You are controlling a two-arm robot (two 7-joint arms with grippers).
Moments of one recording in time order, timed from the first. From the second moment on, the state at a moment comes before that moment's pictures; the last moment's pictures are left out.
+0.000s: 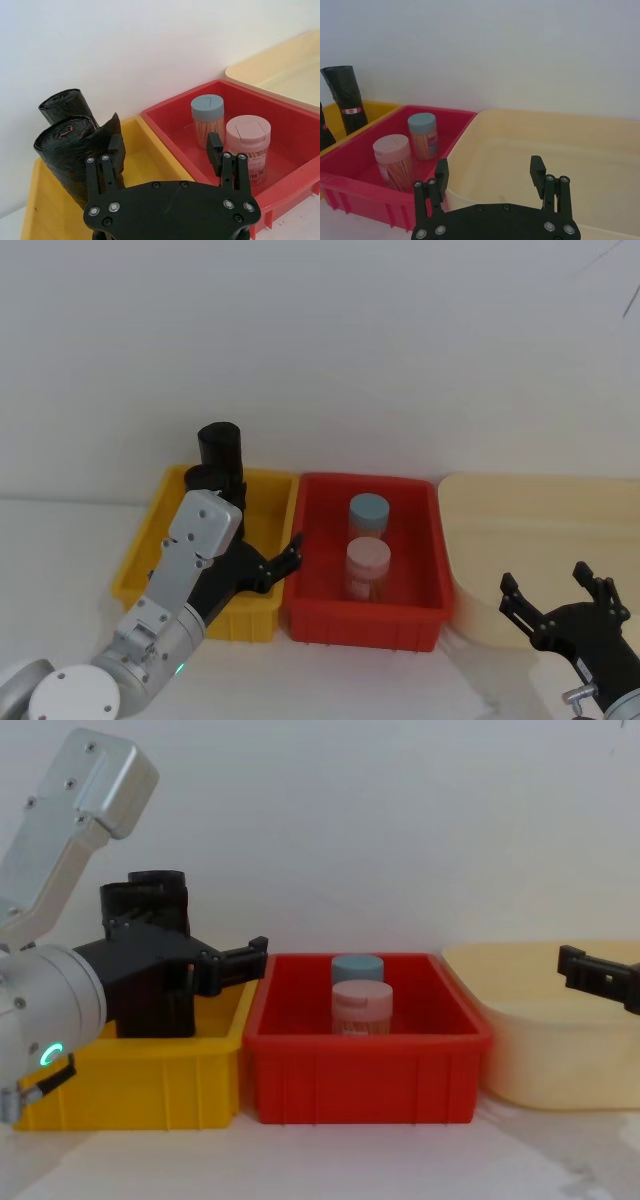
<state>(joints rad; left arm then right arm) -0.24 0.38 0.45 -1.63 -0.20 0.01 -0.01 -0.01 0.34 -0.23 -1.77 0.29 0.03 0.07</state>
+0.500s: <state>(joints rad) -0.24 0.38 0.45 -1.63 -0.20 0.01 -0.01 -0.01 0.34 -0.23 -1.77 0.29 0.03 0.07</state>
